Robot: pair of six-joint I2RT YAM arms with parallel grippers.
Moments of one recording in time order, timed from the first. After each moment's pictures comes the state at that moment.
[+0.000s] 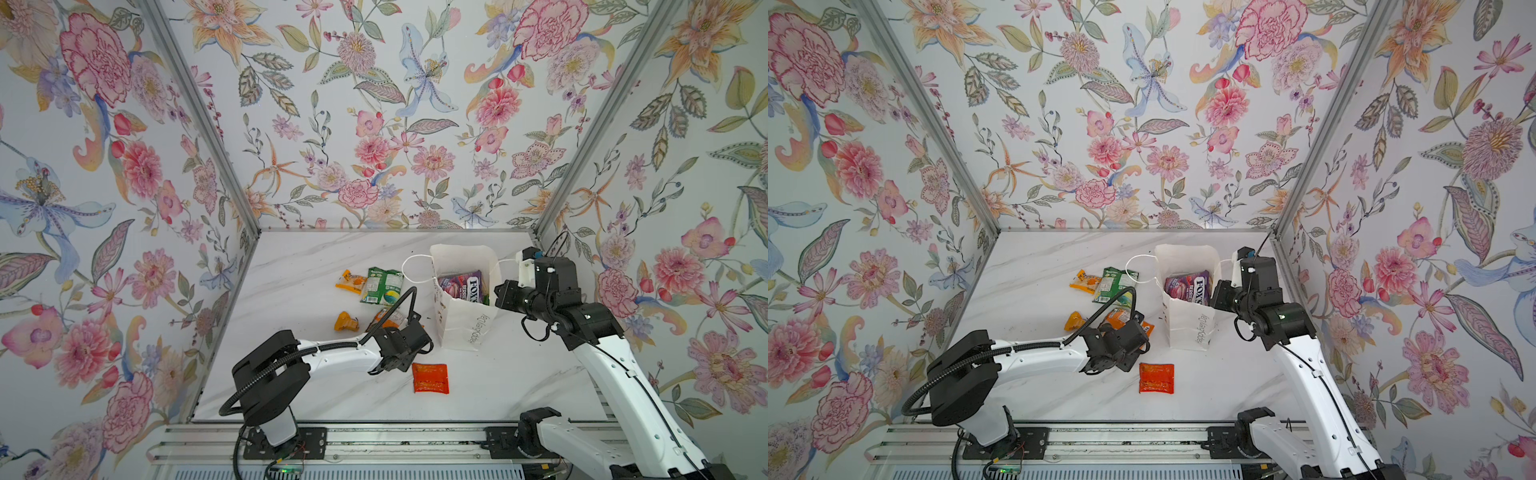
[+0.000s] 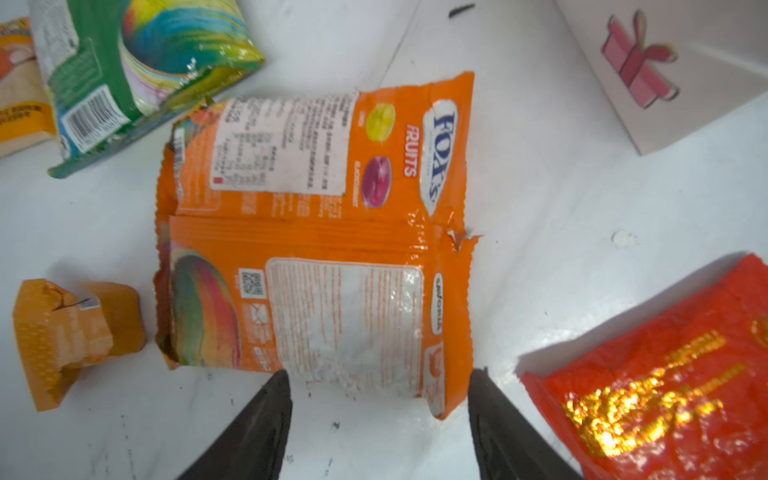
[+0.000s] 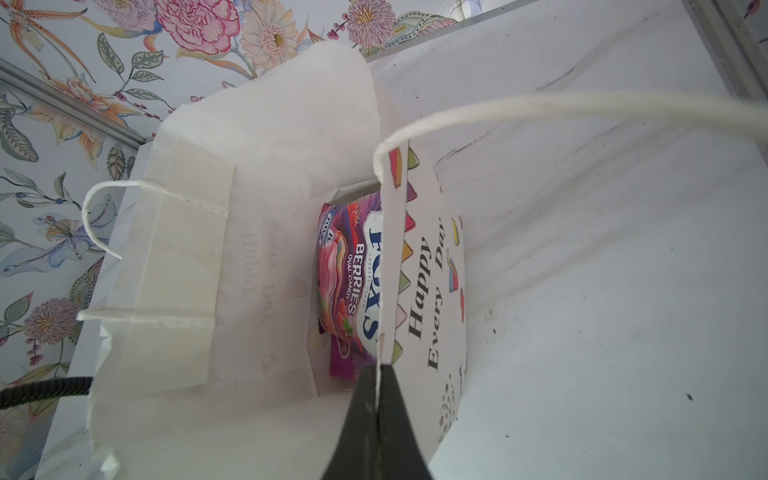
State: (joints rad) left arm -1.07 1.67 1.00 -0.48 -0.40 -0.39; right arm 0.24 1.01 1.12 -0.81 -0.10 0.40
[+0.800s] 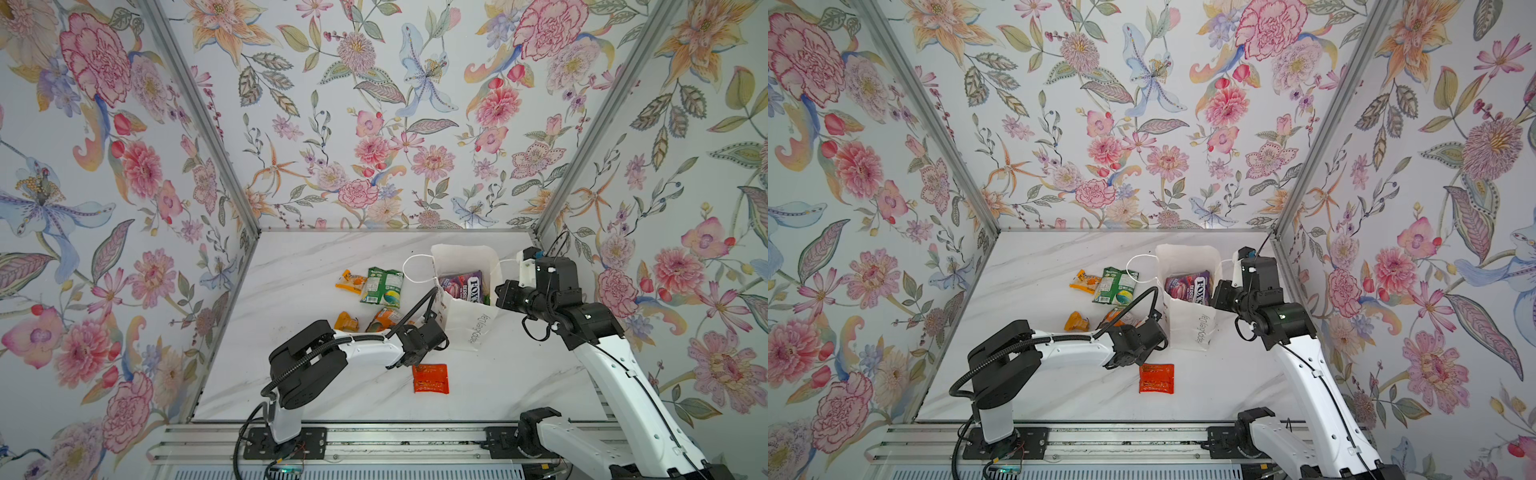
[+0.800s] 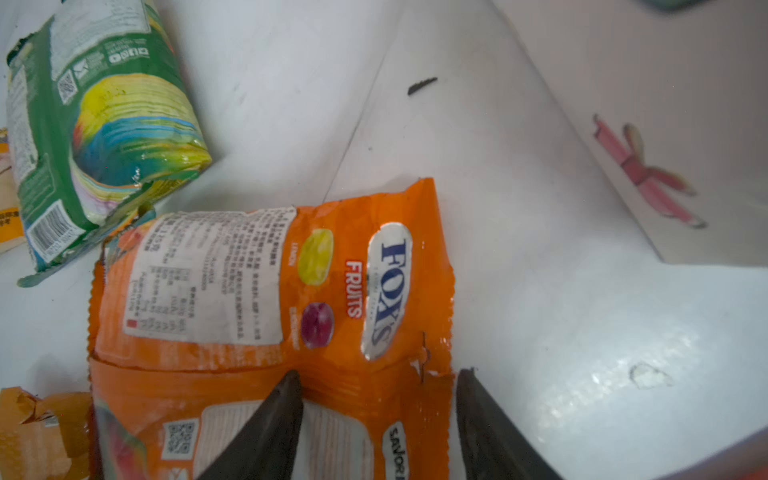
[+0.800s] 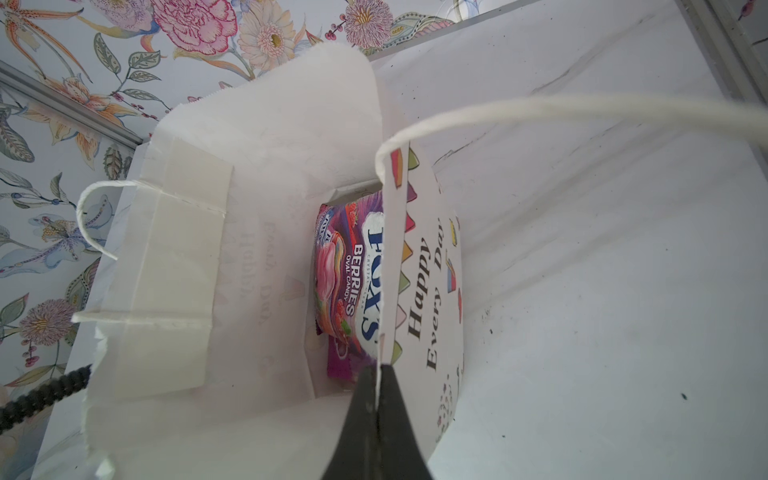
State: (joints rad) left arm -1.09 1.90 1.15 -0.42 -0.47 -0.32; right arm 0.23 1.01 1.12 -0.81 -0.10 0.40
